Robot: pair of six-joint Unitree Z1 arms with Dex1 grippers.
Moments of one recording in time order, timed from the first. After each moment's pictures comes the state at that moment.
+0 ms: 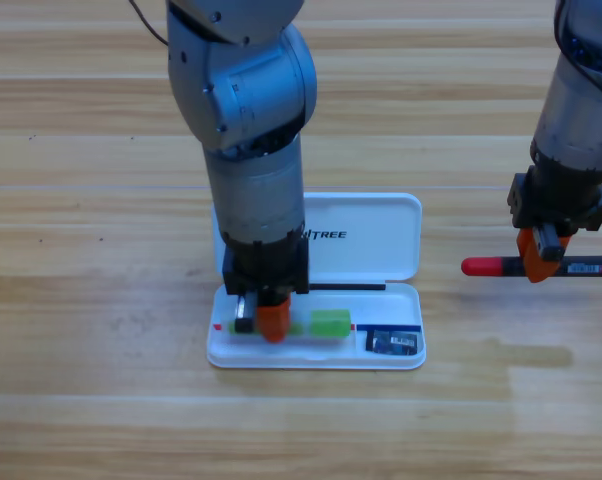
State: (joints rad) arm 0 -0.89 2.19 -1.73 1.05 0.00 0.65; arm 1 0.65 2.08 -1.64 1.10 0.00 -0.90
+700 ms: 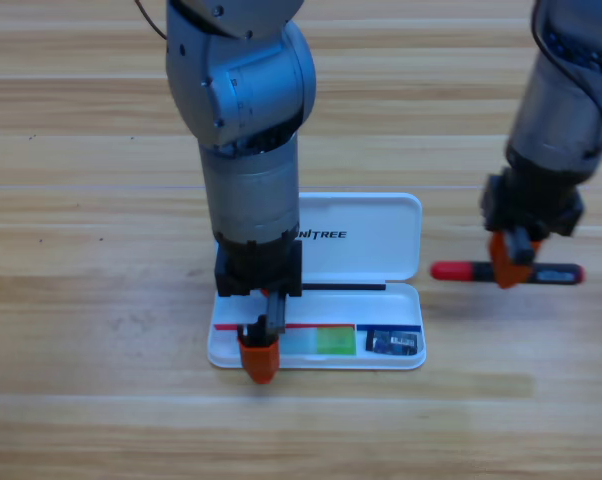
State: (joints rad) arm 0 -0.90 2.20 -1.75 1.10 0.00 0.64; arm 1 0.71 2.07 -1.69 1.14 0.05 -0.84
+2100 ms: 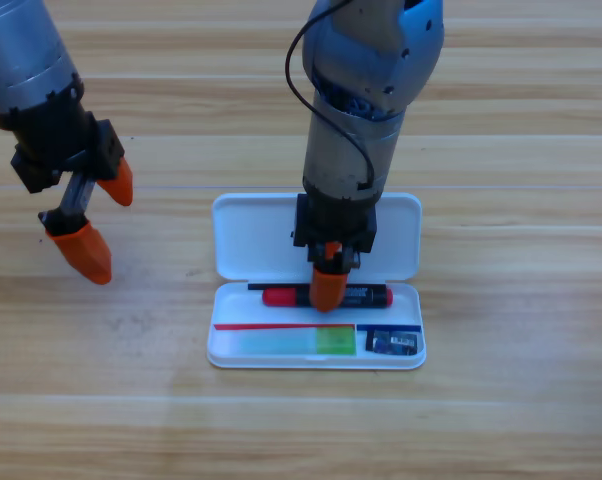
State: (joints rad) arm 0 -0.52 1.88 -1.57 1.16 -0.14 0.96; arm 1 0.92 2.43 -2.25 1.24 0.05 -0.67
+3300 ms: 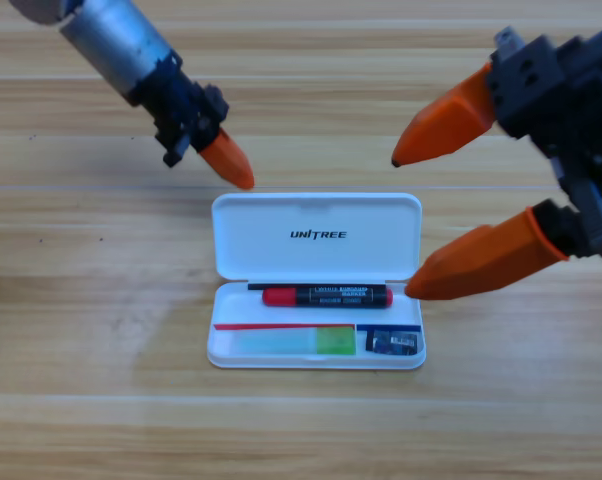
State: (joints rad) arm 0 -0.31 2.38 -2.04 1.15 -0.68 1.11; arm 1 0.92 1.52 -1.38 0.69 0.42 -0.49
